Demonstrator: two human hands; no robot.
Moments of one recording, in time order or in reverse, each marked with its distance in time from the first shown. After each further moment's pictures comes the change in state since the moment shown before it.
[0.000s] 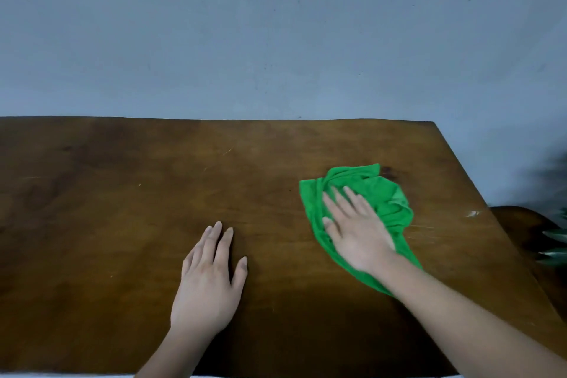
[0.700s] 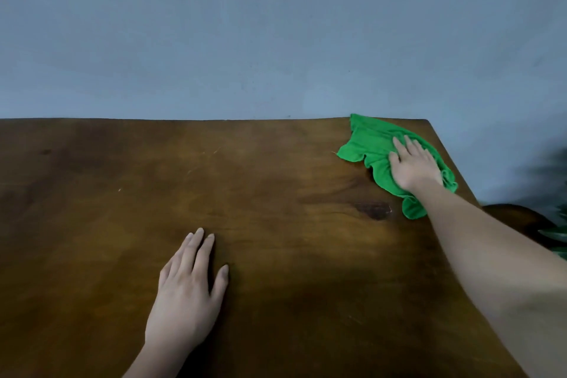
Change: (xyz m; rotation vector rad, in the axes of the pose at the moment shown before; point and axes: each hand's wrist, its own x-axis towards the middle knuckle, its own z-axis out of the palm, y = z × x) left_hand 0.002 0.004 -0.003 -0.026 -0.012 -0.024; right_hand 0.090 0.173 -0.068 0.095 0.030 0.453
